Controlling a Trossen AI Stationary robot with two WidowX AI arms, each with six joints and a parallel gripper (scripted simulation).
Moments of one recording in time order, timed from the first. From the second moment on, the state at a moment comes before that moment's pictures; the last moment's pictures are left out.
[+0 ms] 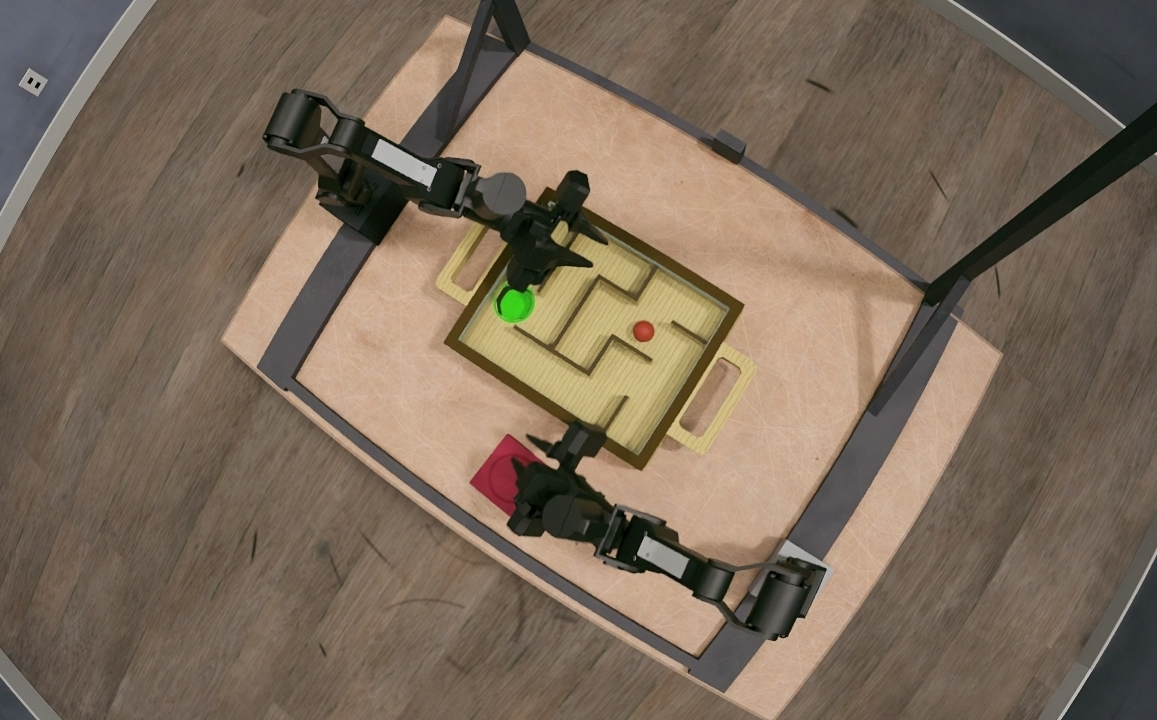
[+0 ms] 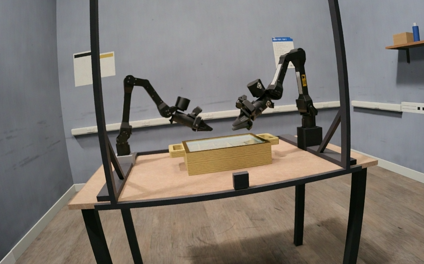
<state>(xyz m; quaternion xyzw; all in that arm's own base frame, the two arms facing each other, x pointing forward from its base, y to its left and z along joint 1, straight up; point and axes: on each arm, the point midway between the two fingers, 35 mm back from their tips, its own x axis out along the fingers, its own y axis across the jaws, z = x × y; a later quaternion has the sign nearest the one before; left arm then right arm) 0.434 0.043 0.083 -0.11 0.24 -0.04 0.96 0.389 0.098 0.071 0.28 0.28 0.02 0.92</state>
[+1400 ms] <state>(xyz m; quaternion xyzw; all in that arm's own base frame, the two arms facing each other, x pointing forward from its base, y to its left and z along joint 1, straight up) 0.373 -0.114 0.133 -0.55 0.48 0.09 0.68 0.310 0.032 0.063 0.47 0.50 -0.27 0.68</state>
